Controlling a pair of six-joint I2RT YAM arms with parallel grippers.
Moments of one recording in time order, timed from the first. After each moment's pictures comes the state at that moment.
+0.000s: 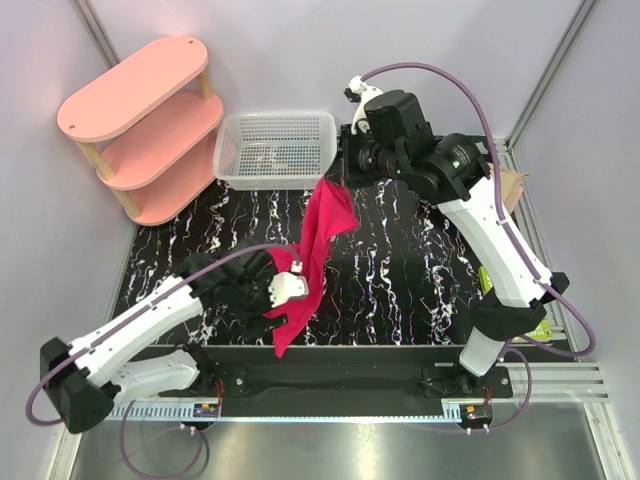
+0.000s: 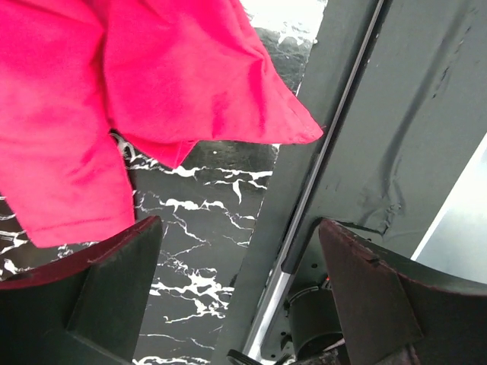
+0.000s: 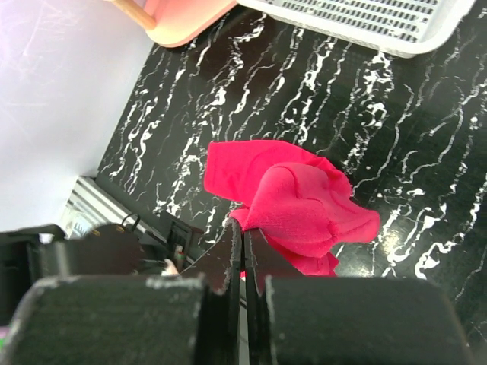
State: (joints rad) left arm -0.75 1.00 0.90 -1.10 0.25 0.50; right arm 0.79 1.74 2.36 -1.15 -0.01 0.47
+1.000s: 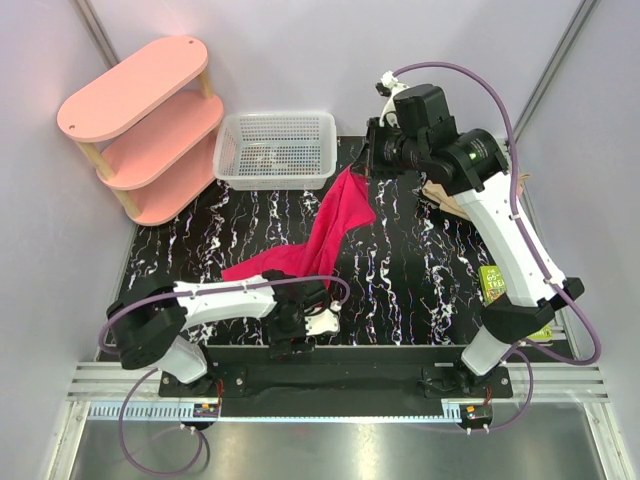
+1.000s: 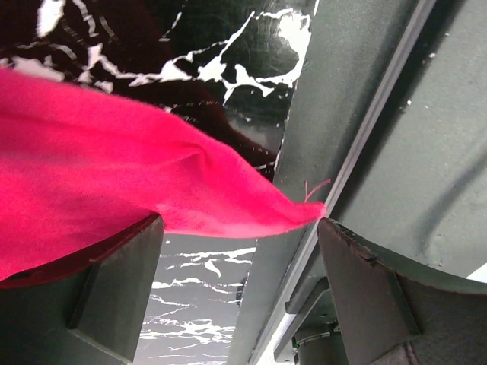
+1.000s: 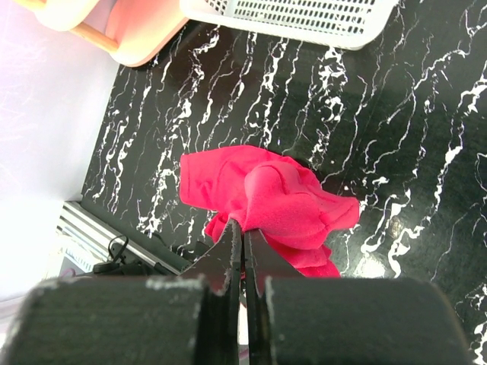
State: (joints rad) left arm -1.05 1.49 0.81 -0.85 0.09 0.39; right arm 0.62 1.67 2.22 -1.11 -0.08 0.47
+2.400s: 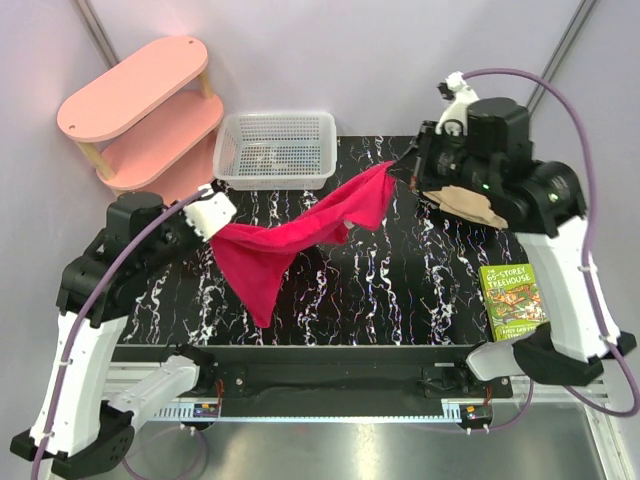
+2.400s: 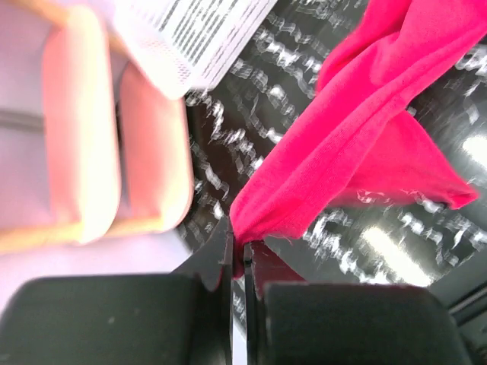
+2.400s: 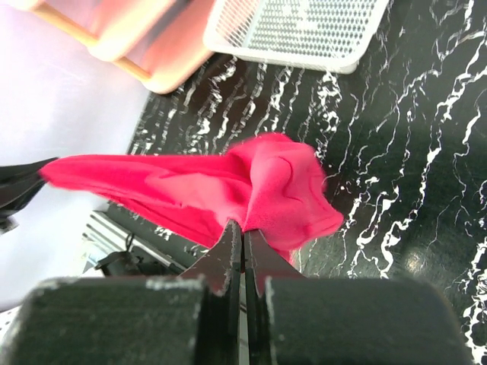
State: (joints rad) left arm -0.37 0.92 1.48 -1.15 -0.01 0.66; right arm 0.55 1.43 2.11 -1.11 -0.12 0.47
